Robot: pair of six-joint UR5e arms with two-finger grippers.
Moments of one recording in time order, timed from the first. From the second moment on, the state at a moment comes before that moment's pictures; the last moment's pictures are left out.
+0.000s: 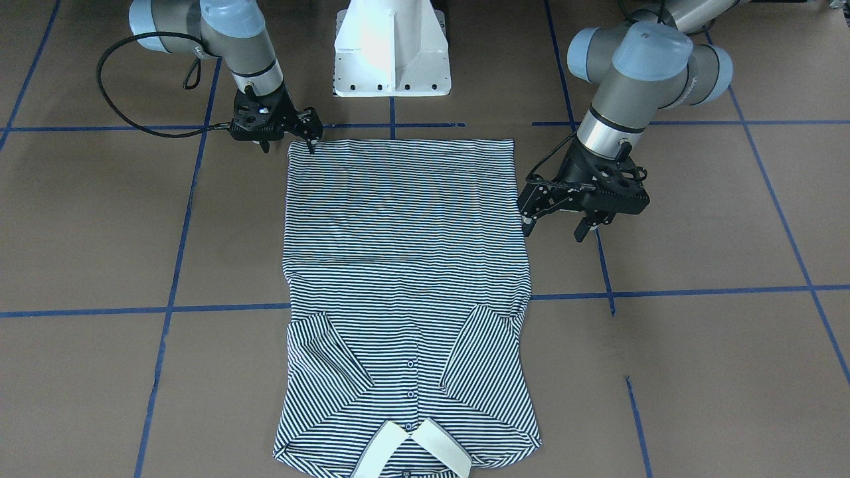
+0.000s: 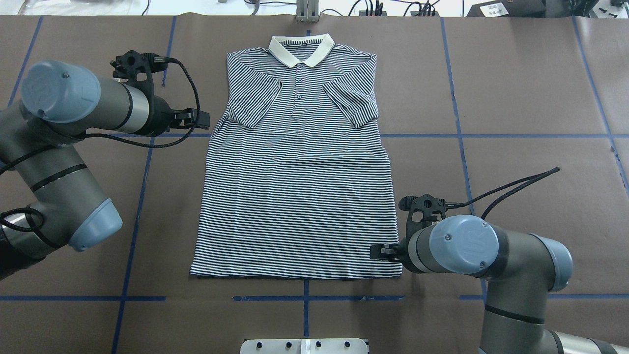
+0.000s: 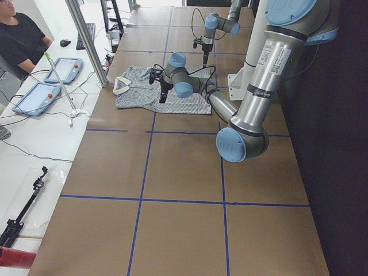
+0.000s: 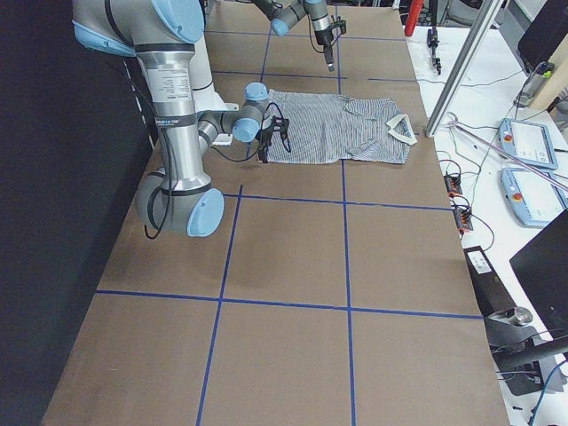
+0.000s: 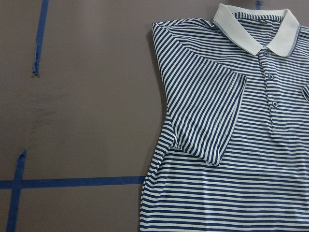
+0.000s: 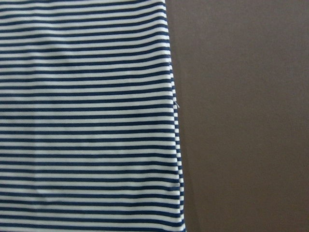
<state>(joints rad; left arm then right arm) -0.75 -1.95 -1.78 -2.00 -1.85 -1.12 0.30 -1.34 1.96 -1.38 1.72 1.44</state>
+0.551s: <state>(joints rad) -0.75 -1.96 -1.78 -2.00 -1.85 -1.12 0.27 -1.34 1.93 -1.38 1.72 1.44</state>
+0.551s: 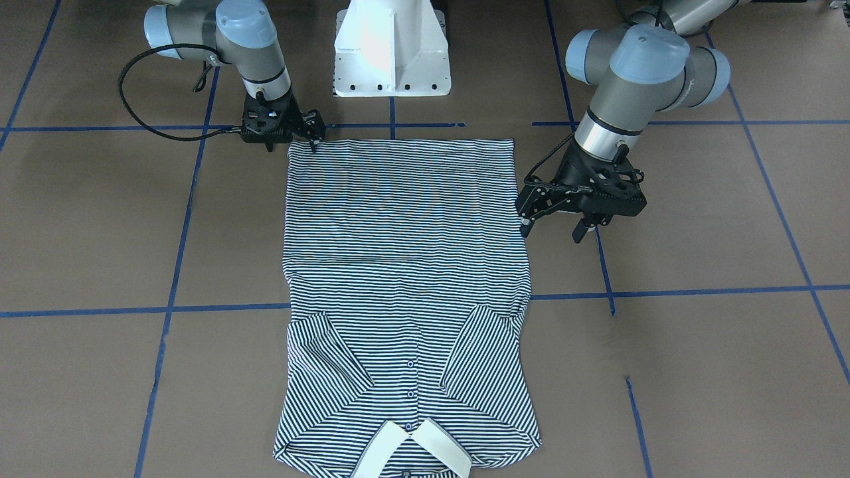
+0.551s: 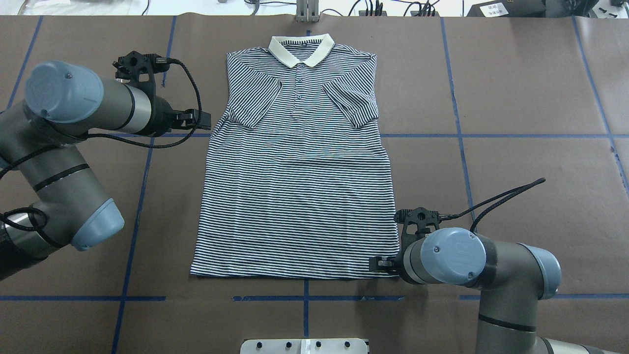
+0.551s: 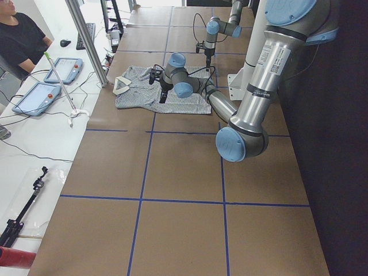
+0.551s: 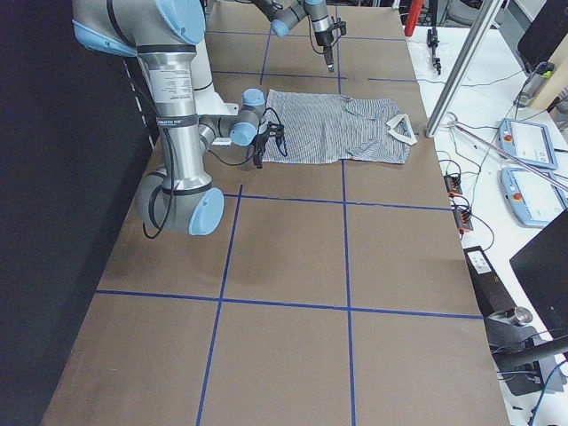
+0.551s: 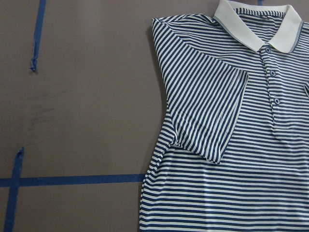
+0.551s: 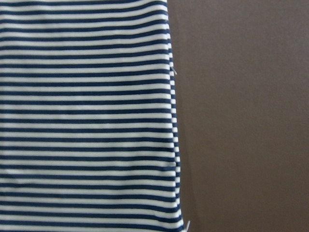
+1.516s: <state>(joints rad) -0.75 -1.96 -1.77 -2.01 -1.85 -1.12 0.28 -1.34 1.94 -1.37 1.73 1.44</state>
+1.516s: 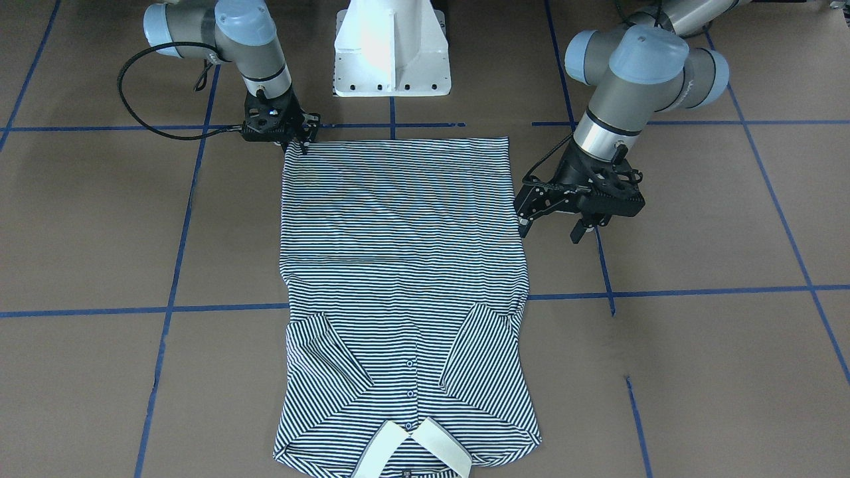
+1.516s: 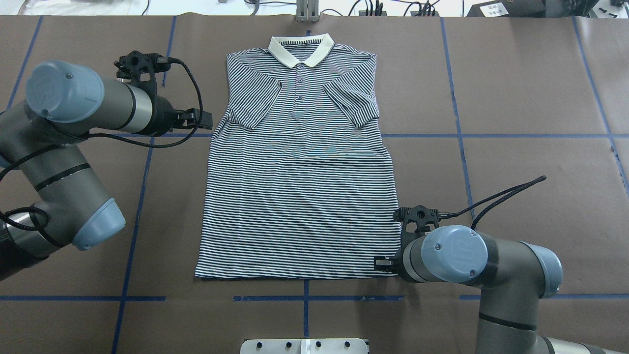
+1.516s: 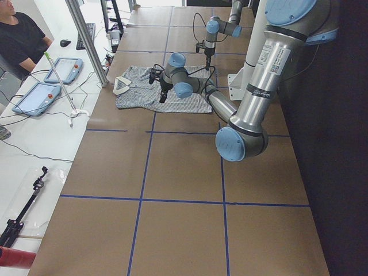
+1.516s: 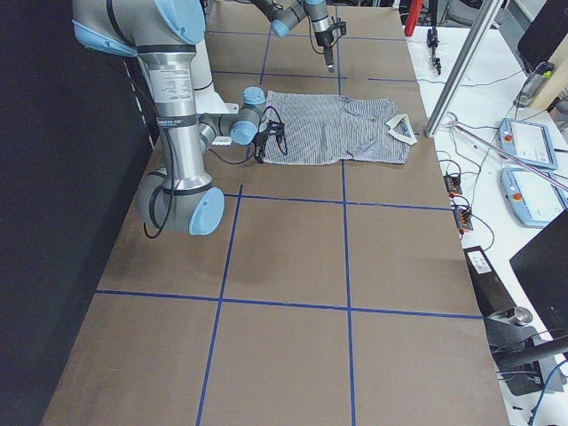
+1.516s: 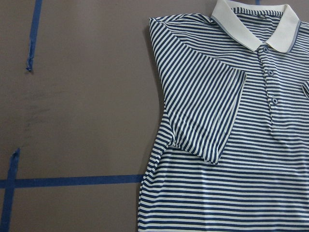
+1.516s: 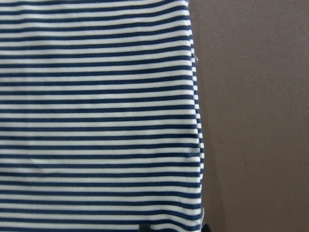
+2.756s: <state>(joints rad) -0.65 -1.92 -1.80 -2.00 -1.83 -1.33 0.29 -1.34 1.97 -1.38 1.72 1.44</state>
